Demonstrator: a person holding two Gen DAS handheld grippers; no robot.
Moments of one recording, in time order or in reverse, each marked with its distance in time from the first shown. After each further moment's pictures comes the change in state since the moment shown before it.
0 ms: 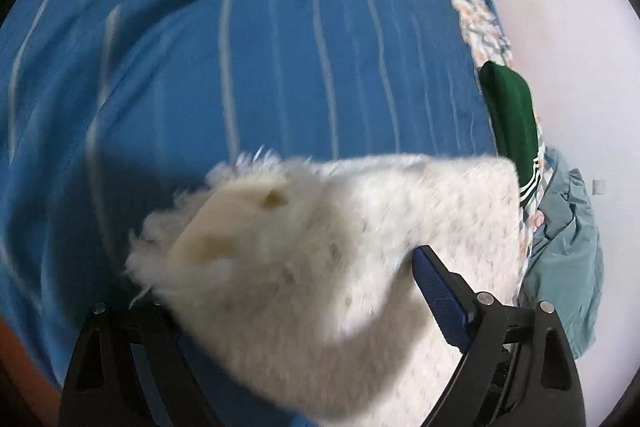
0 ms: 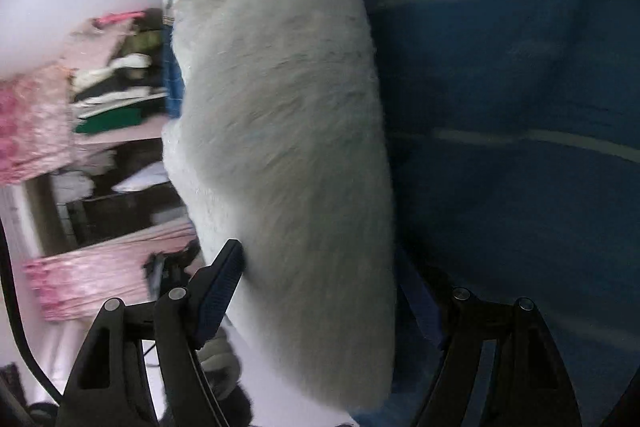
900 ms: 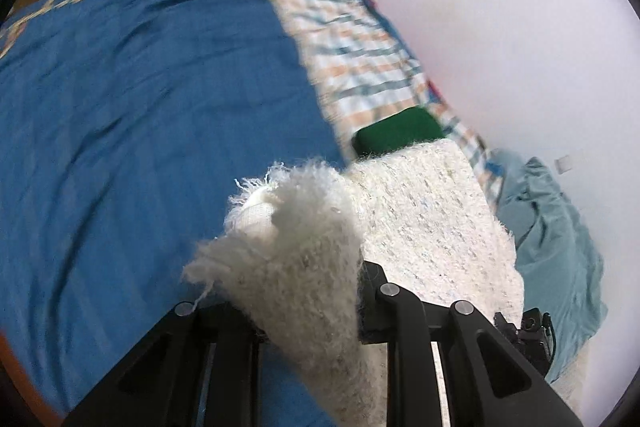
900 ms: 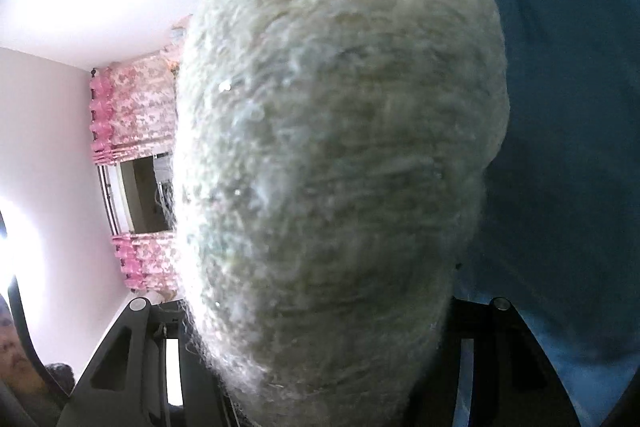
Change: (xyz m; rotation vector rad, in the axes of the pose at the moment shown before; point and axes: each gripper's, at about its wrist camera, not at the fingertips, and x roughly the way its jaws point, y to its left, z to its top) left arm -0.045 -0.234 0.105 0.285 -0.149 -0.080; right arm 0.004 0.192 0.157 -0.135 0.010 0.335
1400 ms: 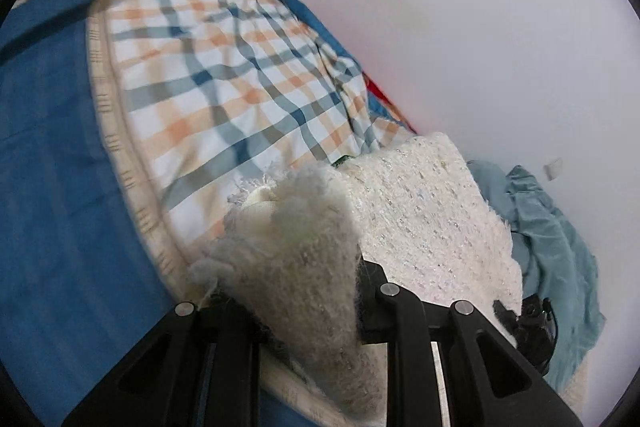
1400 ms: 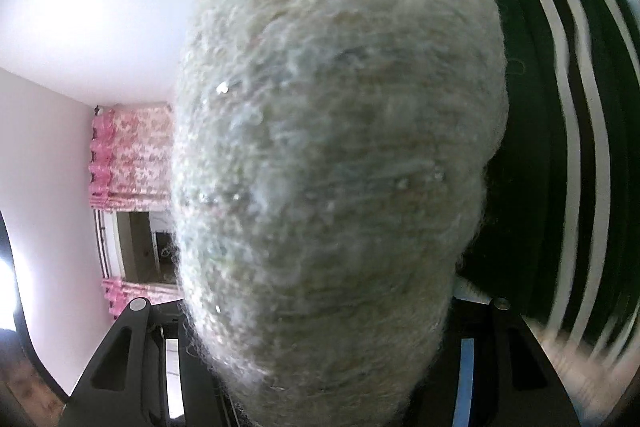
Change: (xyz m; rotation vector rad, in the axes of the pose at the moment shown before) left arm 0.267 -0.120 0.174 0.148 0.044 -0.142; right arm -0.011 0.035 0.326 -0.068 -0.174 -0.030
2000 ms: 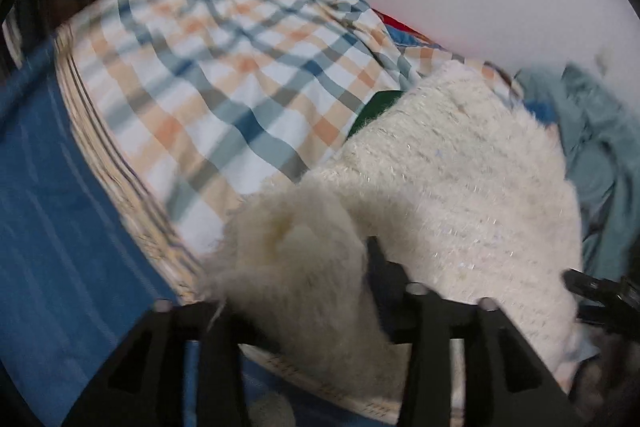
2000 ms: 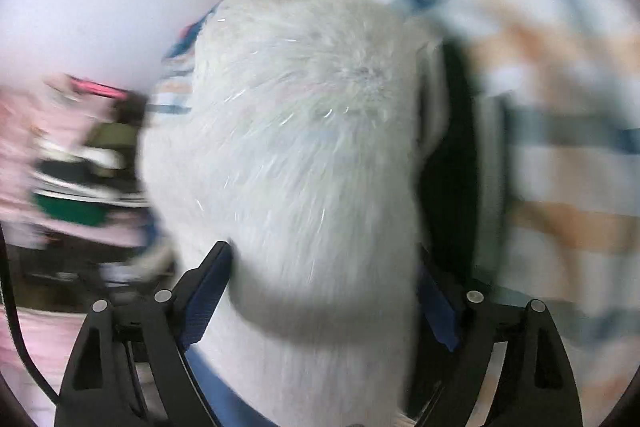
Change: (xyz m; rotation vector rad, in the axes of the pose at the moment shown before) left arm 0.060 -0.030 -0.022 0.334 0.107 0.288; right arm 0.008 0.053 0.054 -0.127 -0.152 -0.744
